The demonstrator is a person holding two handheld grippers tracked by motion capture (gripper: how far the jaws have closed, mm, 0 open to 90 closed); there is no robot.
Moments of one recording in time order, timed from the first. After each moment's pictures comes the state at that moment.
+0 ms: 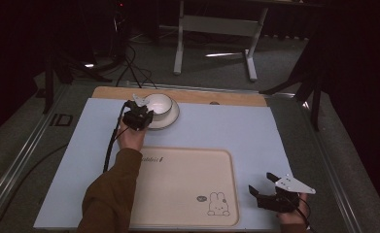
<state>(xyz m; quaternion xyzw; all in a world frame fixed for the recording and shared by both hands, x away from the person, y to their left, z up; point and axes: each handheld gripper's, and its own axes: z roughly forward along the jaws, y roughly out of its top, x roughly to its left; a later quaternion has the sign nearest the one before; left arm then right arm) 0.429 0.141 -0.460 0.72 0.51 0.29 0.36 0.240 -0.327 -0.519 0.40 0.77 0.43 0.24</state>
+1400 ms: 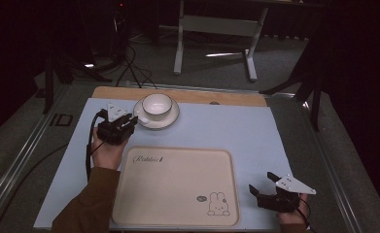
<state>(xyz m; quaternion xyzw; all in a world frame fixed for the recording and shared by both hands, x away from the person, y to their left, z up) 0.330 0.178 -0.412 0.71 0.48 0.31 0.40 0.239 -0.327 -0.518 0.40 0.77 0.44 0.25</state>
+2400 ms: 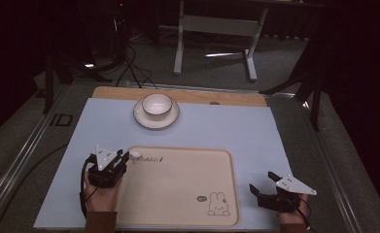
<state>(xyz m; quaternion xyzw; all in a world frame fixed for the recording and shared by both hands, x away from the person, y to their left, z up) 0.245 0.181 -0.473 0.68 0.53 0.32 0.40 0.239 -0.327 -0.517 0.40 0.76 0.44 0.26</state>
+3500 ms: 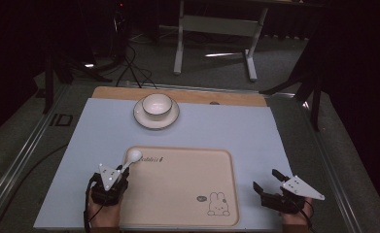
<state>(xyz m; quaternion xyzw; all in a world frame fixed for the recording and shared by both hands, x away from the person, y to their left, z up) 0.216 0.171 -0.512 0.68 0.54 0.33 0.37 0.232 -0.333 -0.509 0.39 0.74 0.47 0.28</state>
